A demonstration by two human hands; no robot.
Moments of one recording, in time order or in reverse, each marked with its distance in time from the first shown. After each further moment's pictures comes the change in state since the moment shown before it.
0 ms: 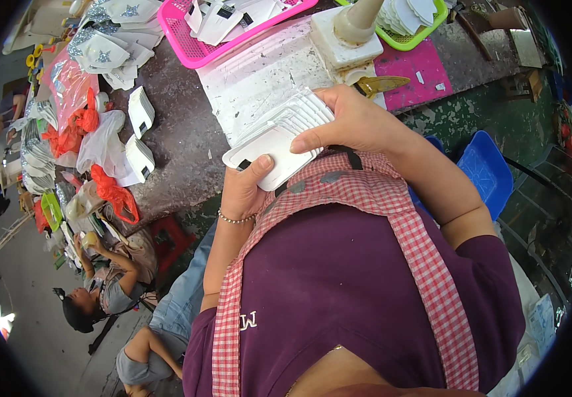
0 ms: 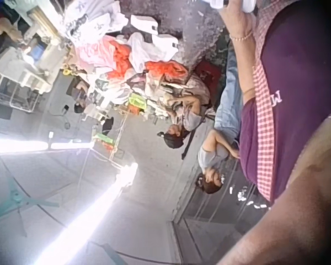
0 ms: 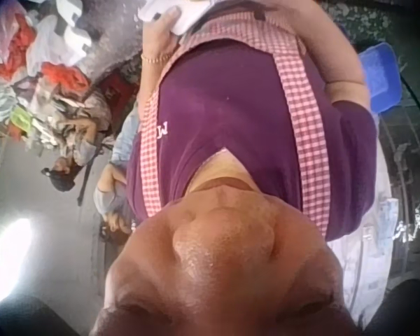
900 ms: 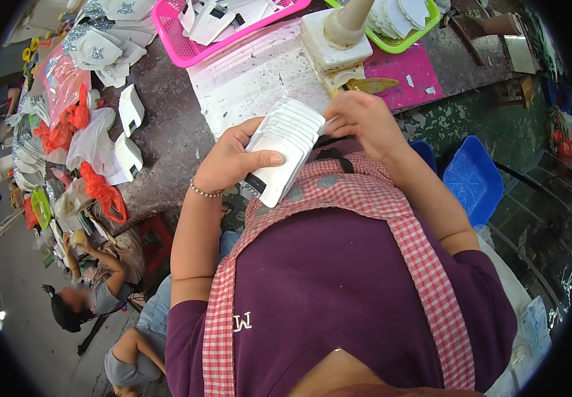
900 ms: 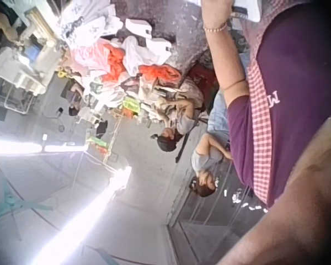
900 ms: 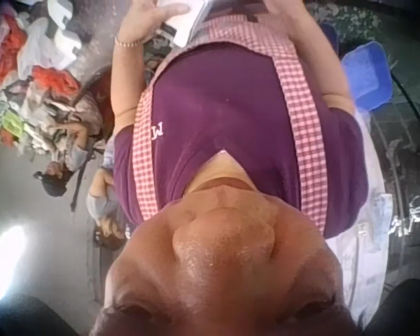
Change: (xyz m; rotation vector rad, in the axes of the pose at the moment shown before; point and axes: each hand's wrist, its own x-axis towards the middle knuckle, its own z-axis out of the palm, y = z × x) left_hand 0.039 0.028 0.003 0.508 -0.324 -0.248; right_hand -0.032 0.048 -0.029 0.359 0.368 0.175
